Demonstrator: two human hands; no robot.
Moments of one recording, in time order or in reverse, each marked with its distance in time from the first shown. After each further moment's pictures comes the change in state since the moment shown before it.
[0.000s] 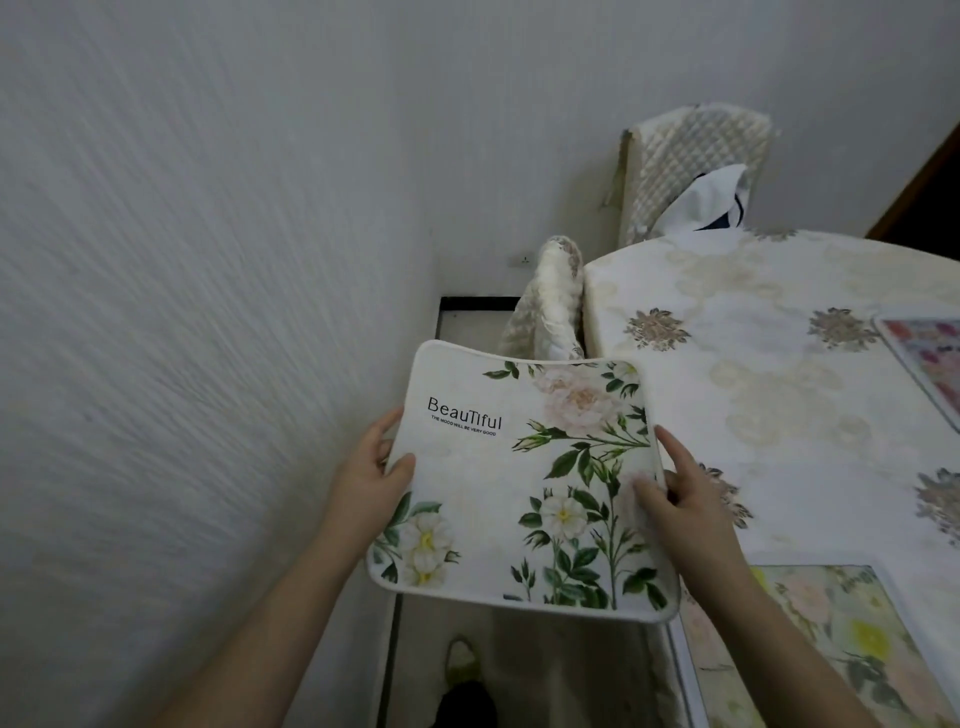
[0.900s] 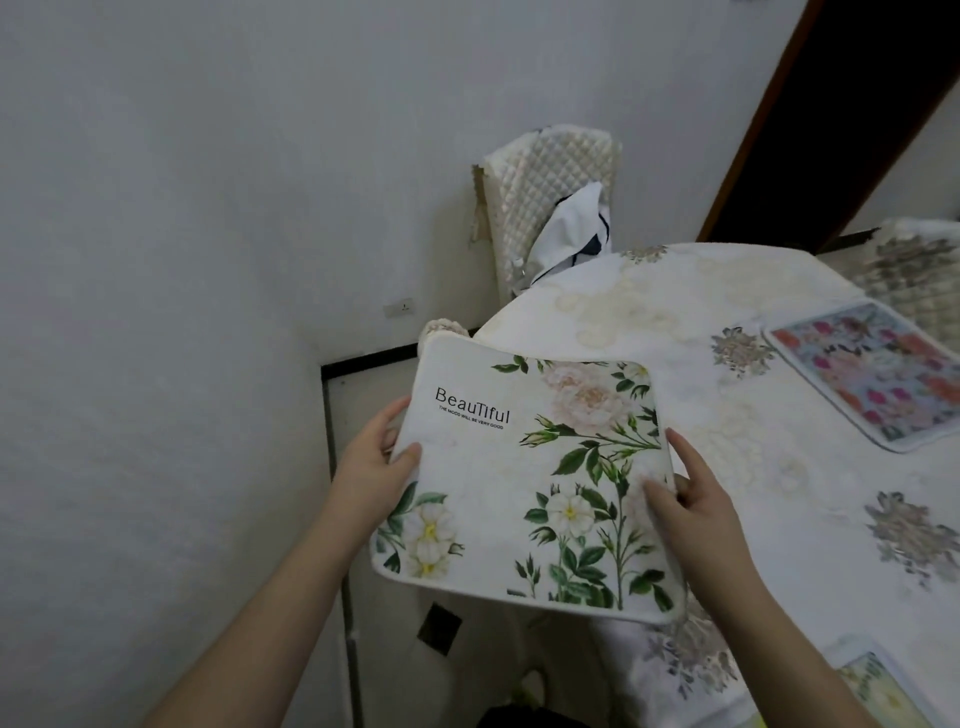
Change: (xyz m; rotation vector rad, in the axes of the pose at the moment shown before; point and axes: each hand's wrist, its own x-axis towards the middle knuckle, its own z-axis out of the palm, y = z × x) left_hand 0.269 0.108 0.131 0.029 -0.380 0.156; right_hand 0.186 -0.021 -0.044 0.174 0.334 0.149
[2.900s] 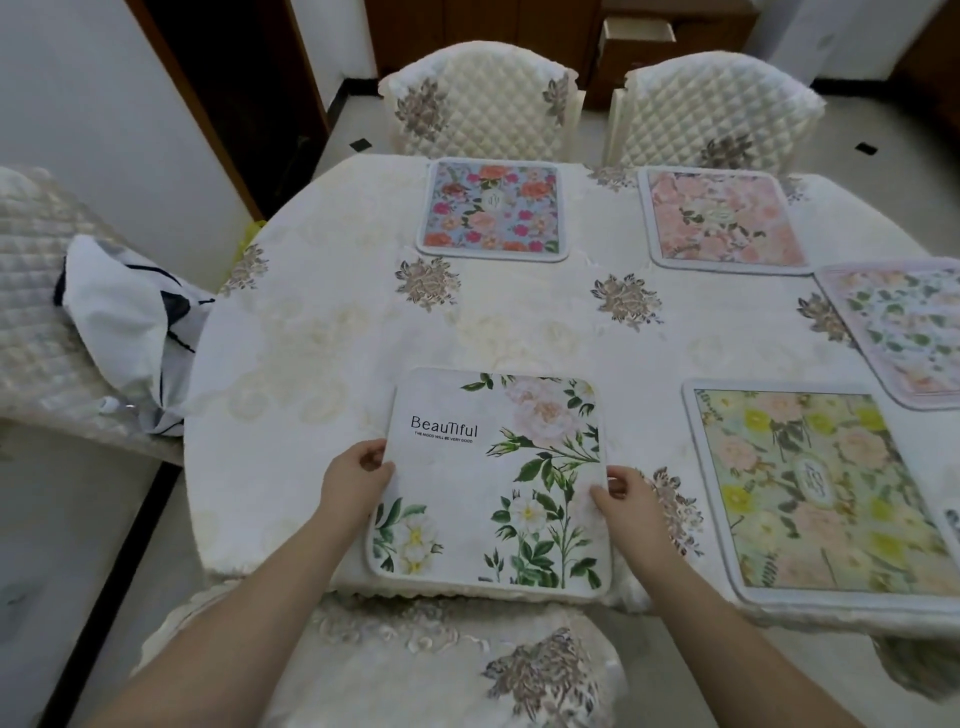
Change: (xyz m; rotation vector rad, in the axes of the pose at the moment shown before) left_hand 0.287 -0.015 0.251 0.477 -0.938 0.161; right_hand 0.045 0.116 0.072 0.177 0.940 0.747
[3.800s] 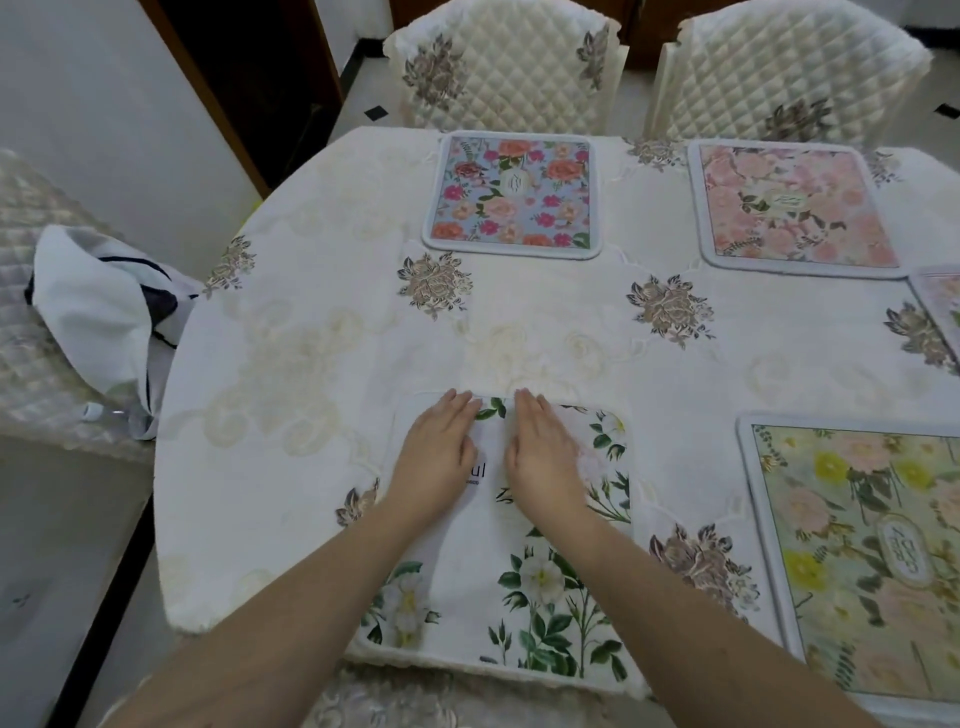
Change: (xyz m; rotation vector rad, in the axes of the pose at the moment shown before) left_hand 0.076 0.047 0.087 0.617 -0.077 0.662; right_hand 0.084 -0.084 0.107 -0.508 -0.057 -0.607
